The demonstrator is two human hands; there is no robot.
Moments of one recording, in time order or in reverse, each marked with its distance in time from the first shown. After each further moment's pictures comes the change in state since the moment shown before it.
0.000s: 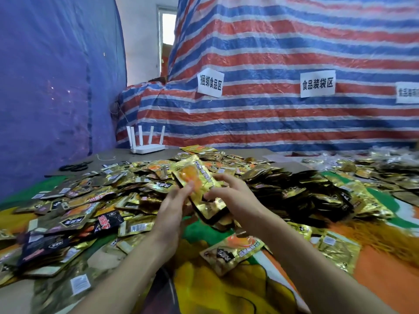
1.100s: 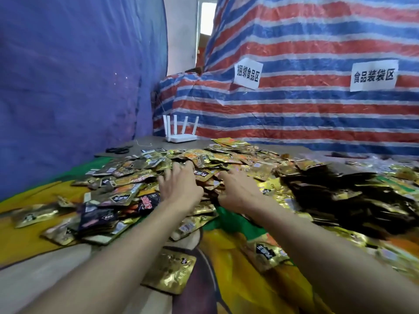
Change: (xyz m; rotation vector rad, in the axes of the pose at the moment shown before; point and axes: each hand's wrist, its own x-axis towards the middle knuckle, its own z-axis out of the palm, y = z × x) left_hand 0.036 0.031 -0.047 1.441 0.416 0.155; right_hand 0.074 0.021 0.058 -1.300 -0.068 -0.218
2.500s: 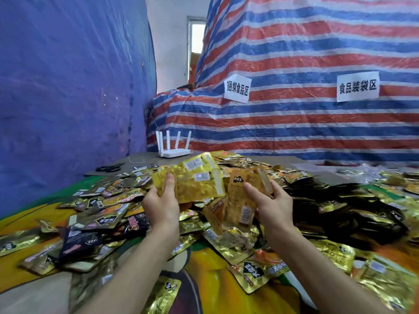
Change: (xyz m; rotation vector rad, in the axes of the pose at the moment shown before) left_hand -0.005 0.010 0.014 -1.233 0.444 -0.403; right_hand -0.056 0.048 -0.009 1.473 0.577 0.326
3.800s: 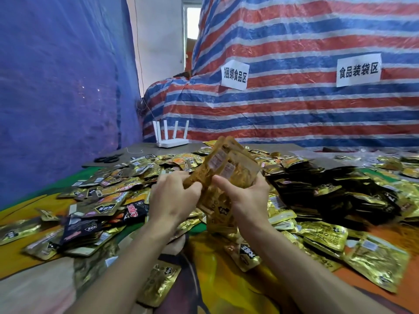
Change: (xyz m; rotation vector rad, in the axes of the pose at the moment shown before) left_hand -0.022 0.021 -0.020 0.777 -0.527 0.430; right_hand -0.034 0.006 0.035 0.096 -0.087 -0.203
